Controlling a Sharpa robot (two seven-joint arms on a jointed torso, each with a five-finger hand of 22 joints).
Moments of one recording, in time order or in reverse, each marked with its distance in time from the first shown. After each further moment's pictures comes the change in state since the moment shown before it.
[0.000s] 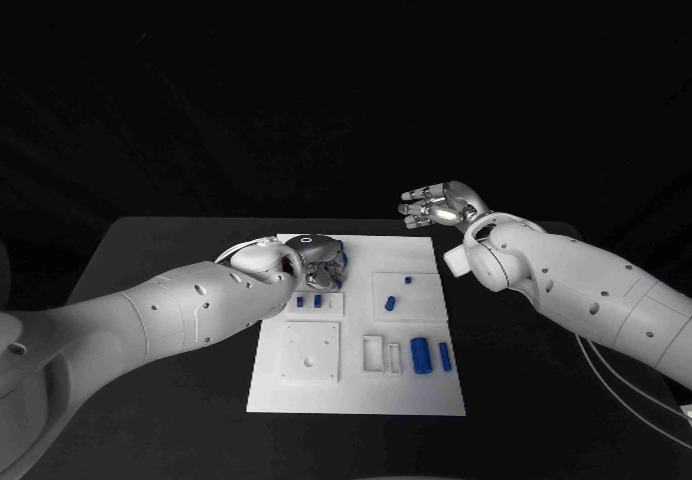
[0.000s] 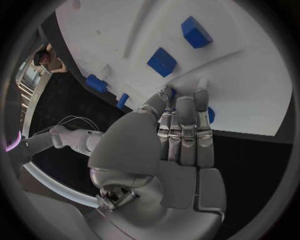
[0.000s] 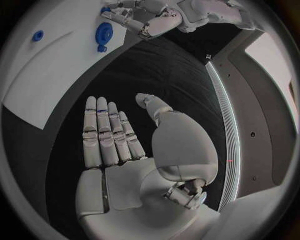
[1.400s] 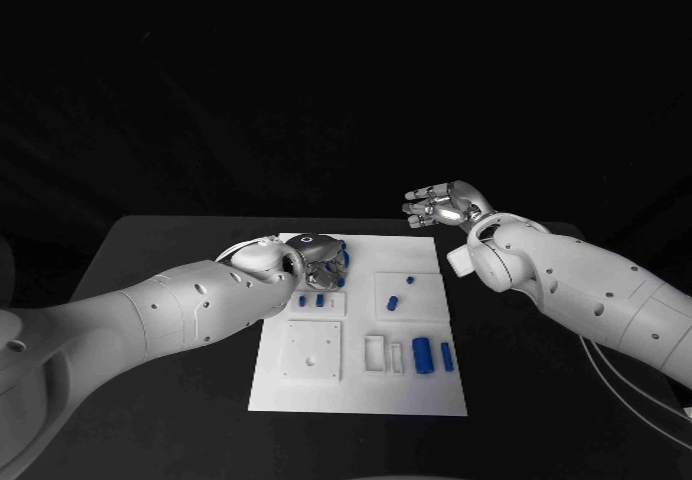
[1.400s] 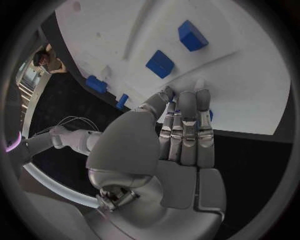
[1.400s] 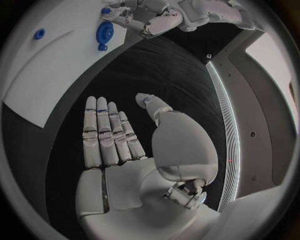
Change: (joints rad) left arm 0.002 -0.010 -0.001 0.013 -0.007 -0.001 -0.006; left_hand -0.034 -0.087 0.048 0.023 -0.010 -0.148 0.023 0.008 -0.011 -0.136 0.050 0.001 0.001 -0.047 0.032 -0.099 -0.020 -0.008 0.003 0.025 -0.104 0.002; right arm 0.000 -0.002 0.000 0.001 0.001 -0.005 0.000; right_hand 0.000 0.000 0.000 0.000 0.000 0.000 0.000 0.000 0.000 0.000 0.000 0.000 0.000 0.000 0.000 0.000 0.000 0.000 0.007 0.000 0.000 0.000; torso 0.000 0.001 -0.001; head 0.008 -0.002
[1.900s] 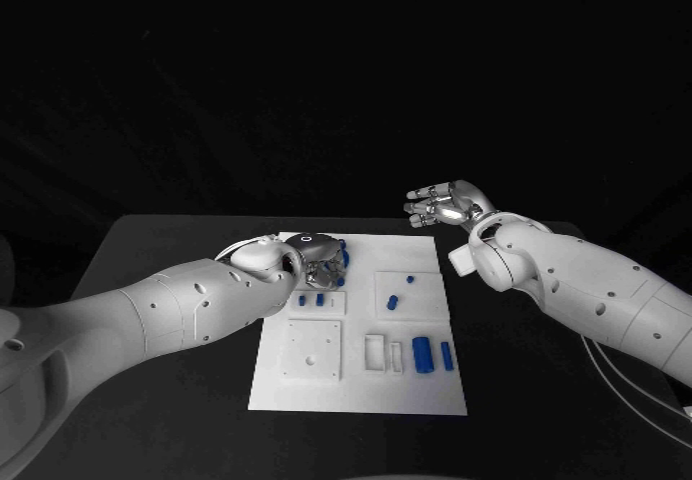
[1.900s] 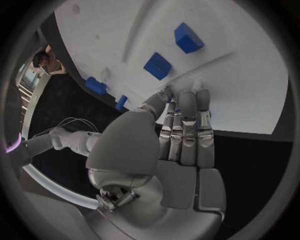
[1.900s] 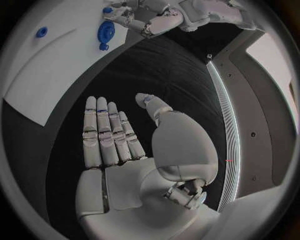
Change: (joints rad) left arm 0.002 -0.003 0.000 0.002 -0.013 0.007 -0.009; left_hand -0.004 -0.004 -0.006 0.000 0.000 -0.004 0.004 0.000 0.000 -0.007 0.000 0.000 0.000 0.000 0.000 -0.011 0.001 -0.009 0.000 0.000 -0.019 0.001; right arm -0.001 -0.004 0.000 0.000 0.001 -0.002 0.000; right_hand 0.000 0.000 0.003 -0.003 0.000 0.000 0.000 0.000 0.000 0.000 0.000 0.000 0.000 0.000 0.000 0.000 0.000 0.000 0.000 0.000 0.000 0.000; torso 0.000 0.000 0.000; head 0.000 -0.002
